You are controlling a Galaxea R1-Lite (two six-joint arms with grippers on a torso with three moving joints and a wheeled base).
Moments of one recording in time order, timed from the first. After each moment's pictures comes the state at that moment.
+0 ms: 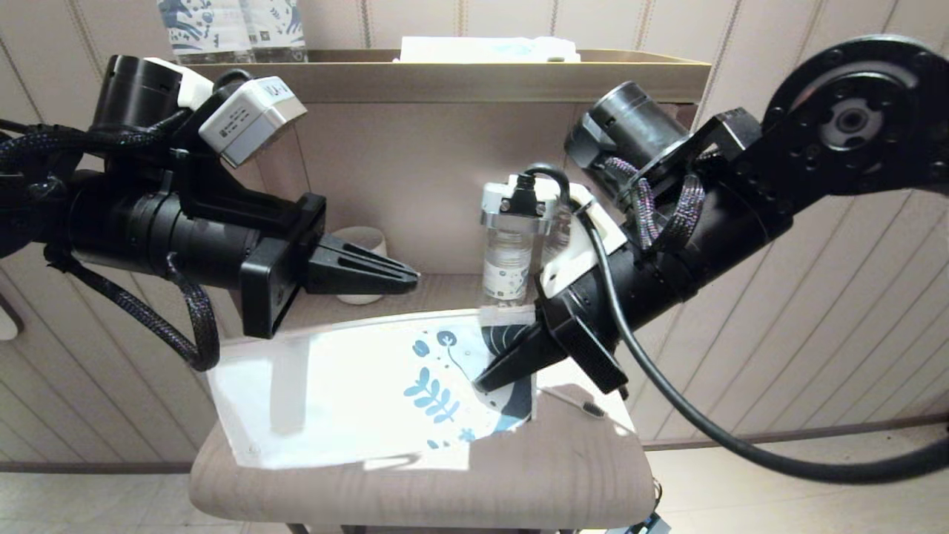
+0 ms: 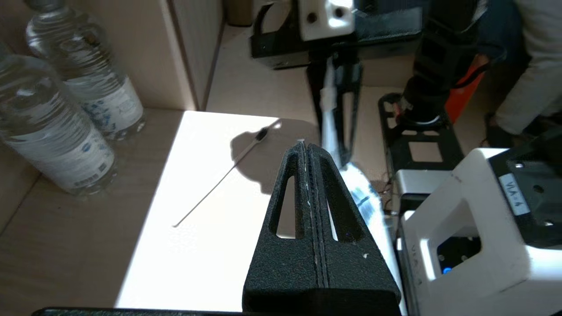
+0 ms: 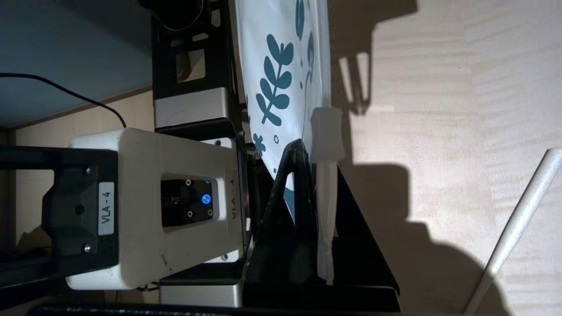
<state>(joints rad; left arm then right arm) -0.40 1.63 -1.38 0.31 -1.09 0.57 0.68 1.90 -1.94 0.93 0.70 -0.43</state>
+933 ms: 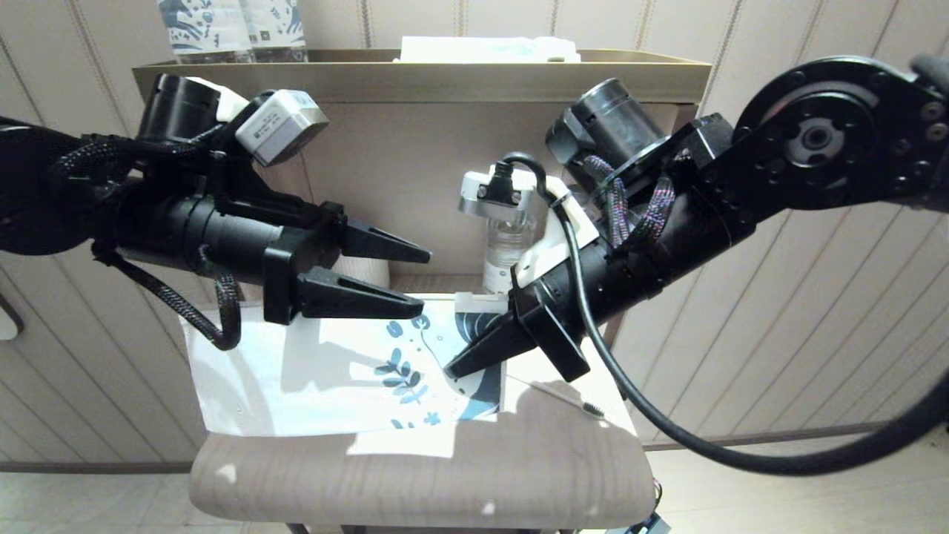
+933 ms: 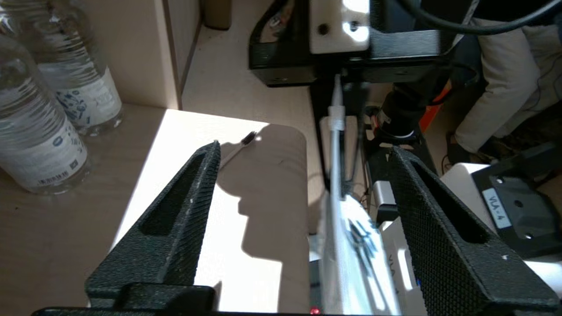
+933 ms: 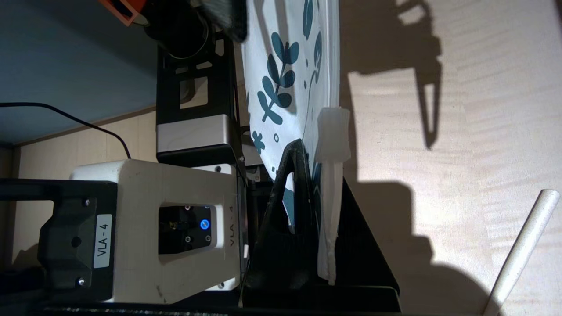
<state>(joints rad) -0.38 1.71 -1.43 0.31 -1.16 0.49 0.69 1.92 -1.94 0.82 0.73 -0.37</state>
